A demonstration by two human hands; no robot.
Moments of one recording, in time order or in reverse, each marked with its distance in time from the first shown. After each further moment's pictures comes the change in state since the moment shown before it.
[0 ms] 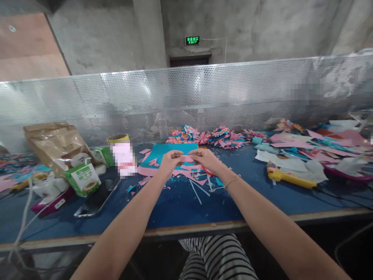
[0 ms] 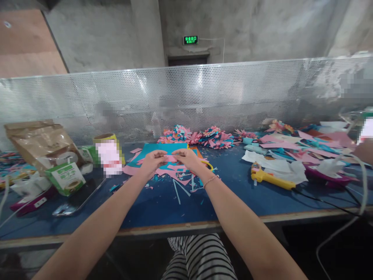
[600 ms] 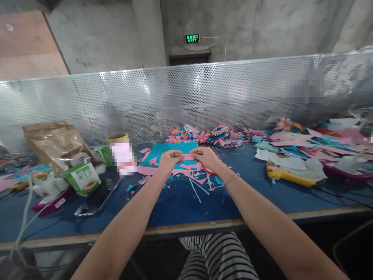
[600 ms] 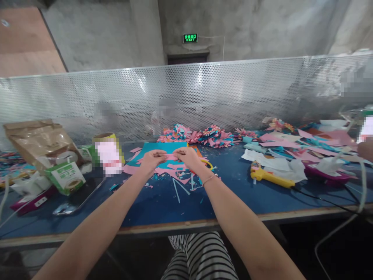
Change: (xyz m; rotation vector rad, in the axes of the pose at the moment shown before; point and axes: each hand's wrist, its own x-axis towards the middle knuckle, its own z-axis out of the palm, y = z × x) left_hand 0.003 -0.003 -0.001 0.077 0.057 0.040; right_hand 0.002 -0.004 -0.001 -0.108 0.101 -0.018
